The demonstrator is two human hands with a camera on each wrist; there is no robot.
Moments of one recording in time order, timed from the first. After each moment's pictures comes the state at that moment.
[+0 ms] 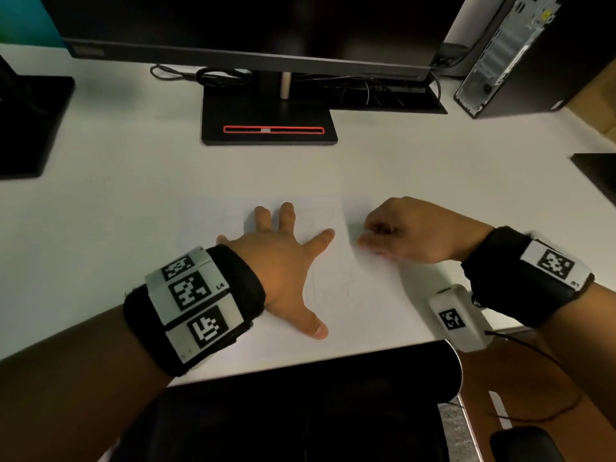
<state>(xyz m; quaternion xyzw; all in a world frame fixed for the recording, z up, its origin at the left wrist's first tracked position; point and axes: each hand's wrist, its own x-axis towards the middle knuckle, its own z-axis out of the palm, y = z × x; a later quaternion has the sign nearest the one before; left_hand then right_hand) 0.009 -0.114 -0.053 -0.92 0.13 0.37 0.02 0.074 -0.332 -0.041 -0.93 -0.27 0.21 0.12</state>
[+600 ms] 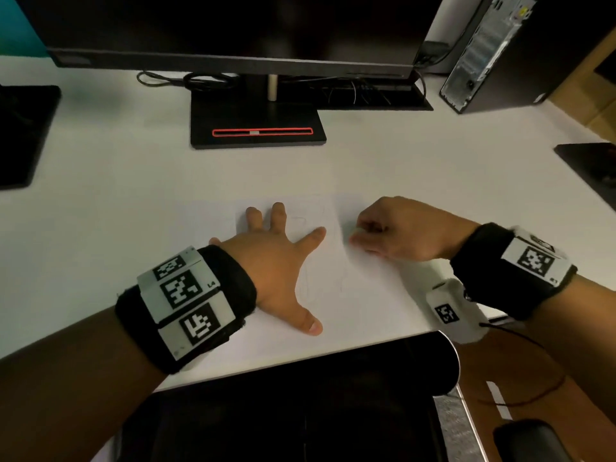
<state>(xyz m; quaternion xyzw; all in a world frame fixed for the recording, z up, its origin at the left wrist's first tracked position) 0.009 -0.113 -0.055 -0.92 0.13 0.36 0.02 0.066 -0.332 -0.043 -0.94 -0.26 0.20 0.13</state>
